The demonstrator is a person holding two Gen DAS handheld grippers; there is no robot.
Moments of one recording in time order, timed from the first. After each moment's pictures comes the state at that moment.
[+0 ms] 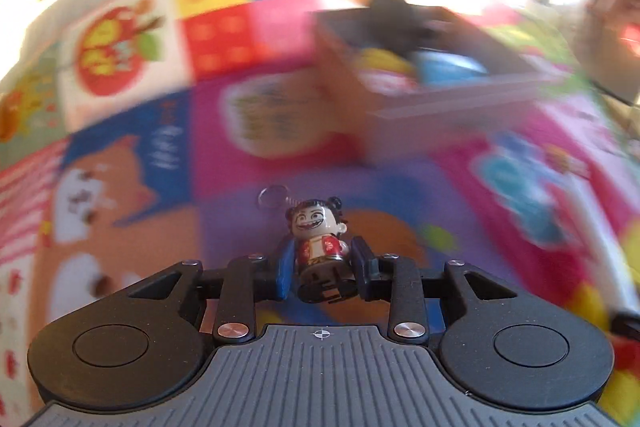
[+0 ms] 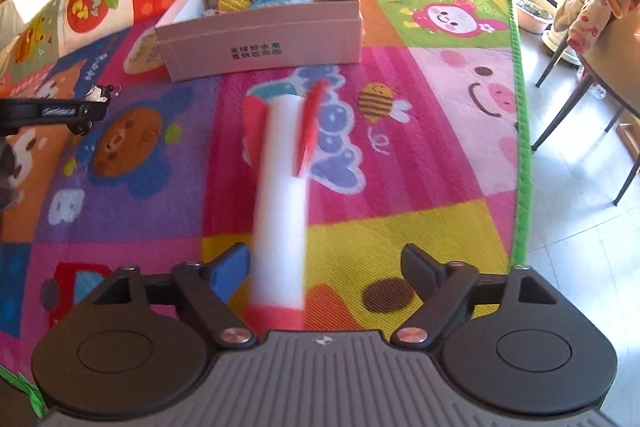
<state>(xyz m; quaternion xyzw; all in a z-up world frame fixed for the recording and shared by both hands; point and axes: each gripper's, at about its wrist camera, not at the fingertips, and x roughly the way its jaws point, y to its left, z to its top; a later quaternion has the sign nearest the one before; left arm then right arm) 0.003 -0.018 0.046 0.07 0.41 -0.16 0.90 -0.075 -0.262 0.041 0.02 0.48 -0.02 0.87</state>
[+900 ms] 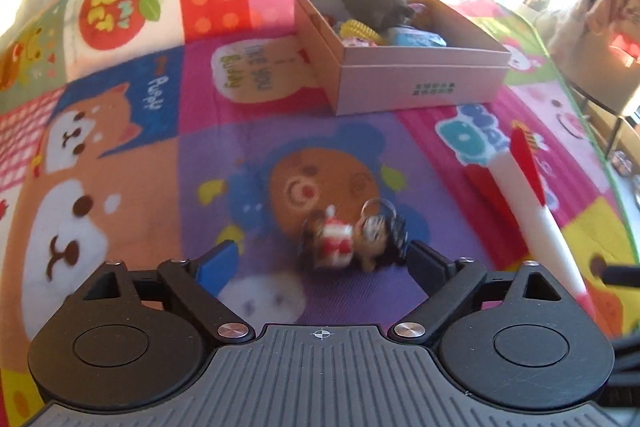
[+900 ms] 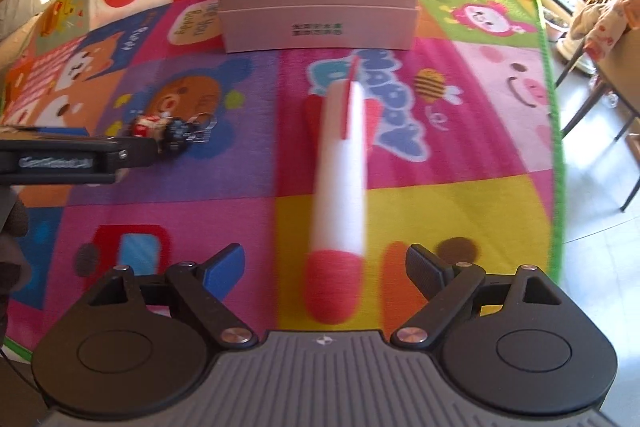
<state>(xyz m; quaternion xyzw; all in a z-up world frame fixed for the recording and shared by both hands) -0.029 -0.023 0.039 0.04 0.43 -0.13 0.89 -0.097 -0.214 0.043 0.01 0.48 -0.01 0.88</state>
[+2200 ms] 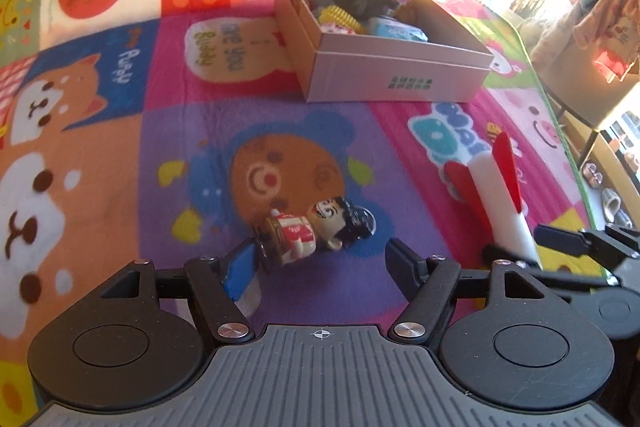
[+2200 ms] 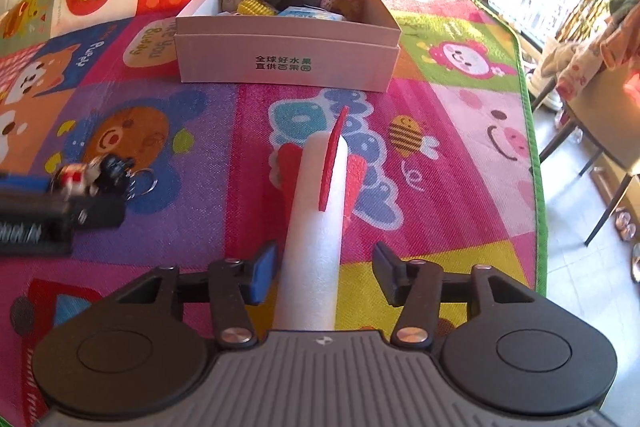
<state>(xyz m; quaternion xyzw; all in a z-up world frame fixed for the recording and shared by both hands) -0.026 -0.026 0.034 -0.01 0.46 -0.17 0.87 -0.056 -0.212 0.027 -0.05 0.44 -0.05 0.90</state>
